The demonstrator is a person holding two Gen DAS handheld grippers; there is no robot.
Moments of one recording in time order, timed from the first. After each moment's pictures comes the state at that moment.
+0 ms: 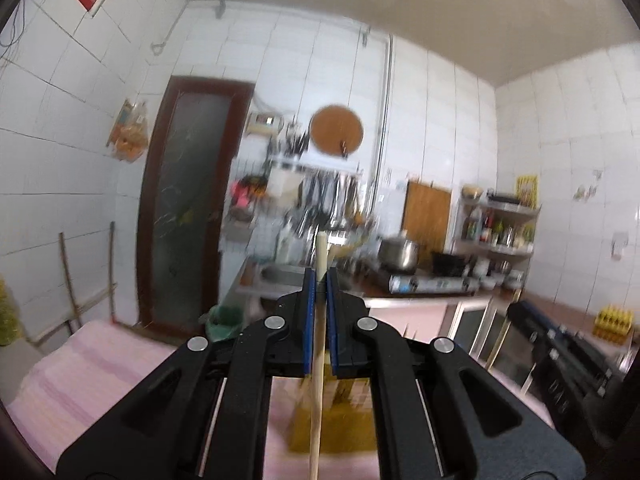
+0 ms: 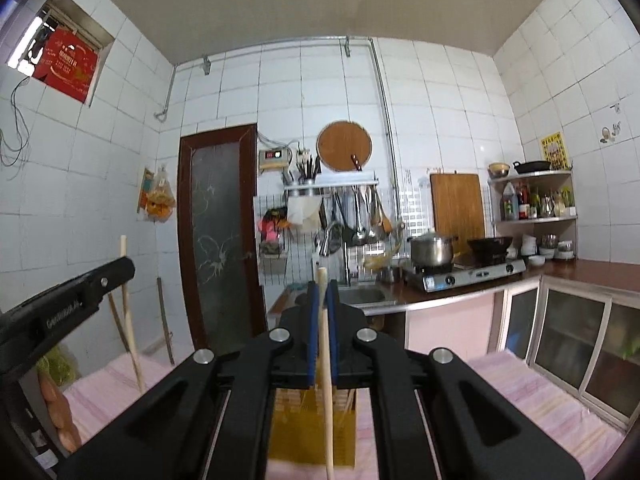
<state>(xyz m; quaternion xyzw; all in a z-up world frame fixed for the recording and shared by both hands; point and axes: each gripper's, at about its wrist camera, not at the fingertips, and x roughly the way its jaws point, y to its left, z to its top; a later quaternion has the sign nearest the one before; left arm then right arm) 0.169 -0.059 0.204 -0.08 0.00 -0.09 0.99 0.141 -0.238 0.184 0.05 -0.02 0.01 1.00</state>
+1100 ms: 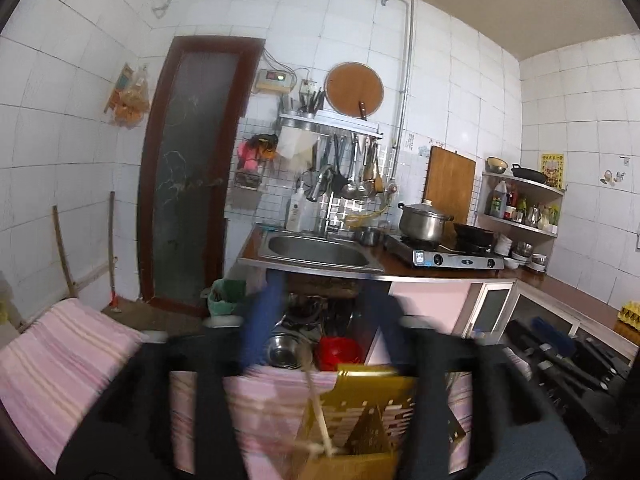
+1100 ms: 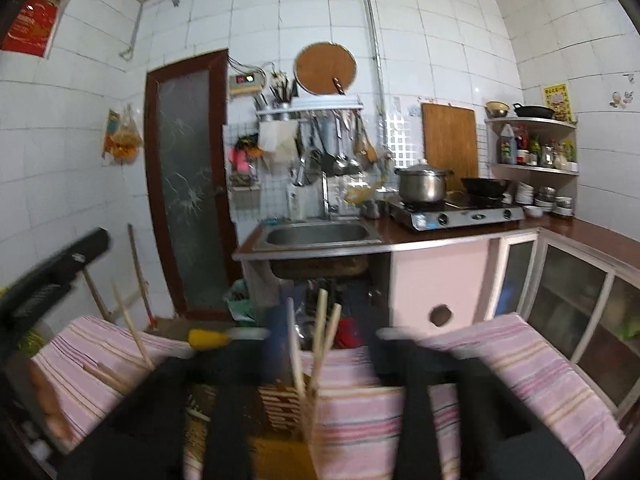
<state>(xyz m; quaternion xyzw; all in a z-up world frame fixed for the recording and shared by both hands) 0.297 -0.074 0.152 -0.08 0.08 -0.06 0.99 0.289 -0.276 0.134 0.04 0.12 -0.02 0.99</state>
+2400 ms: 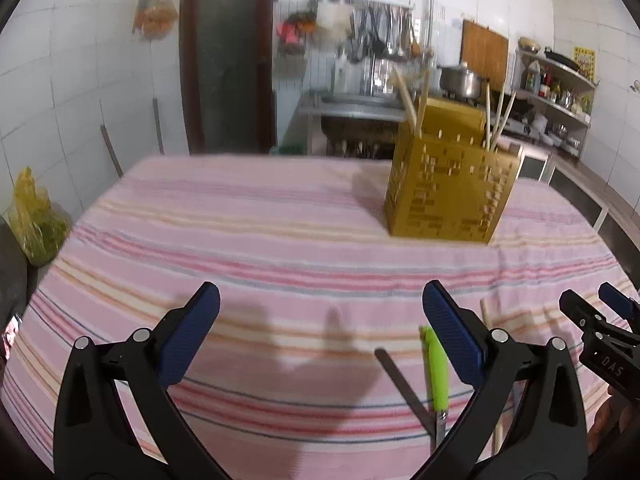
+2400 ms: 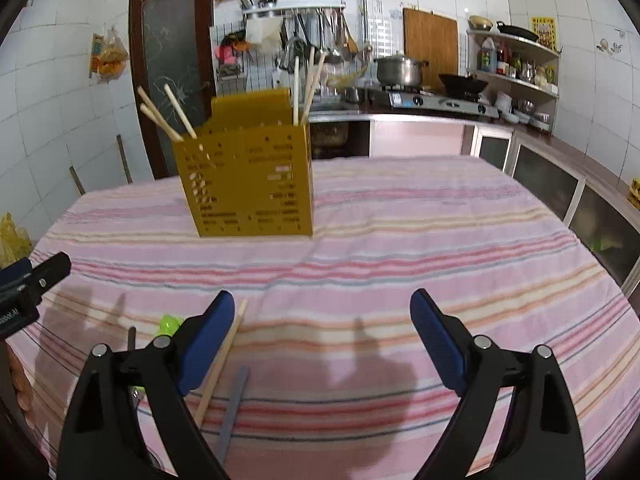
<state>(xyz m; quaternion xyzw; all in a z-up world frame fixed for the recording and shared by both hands) 0.165 -0.014 0.010 -0.02 0.32 0.00 0.95 0.139 -0.248 -0.004 0.05 0.30 -0.04 0.95</state>
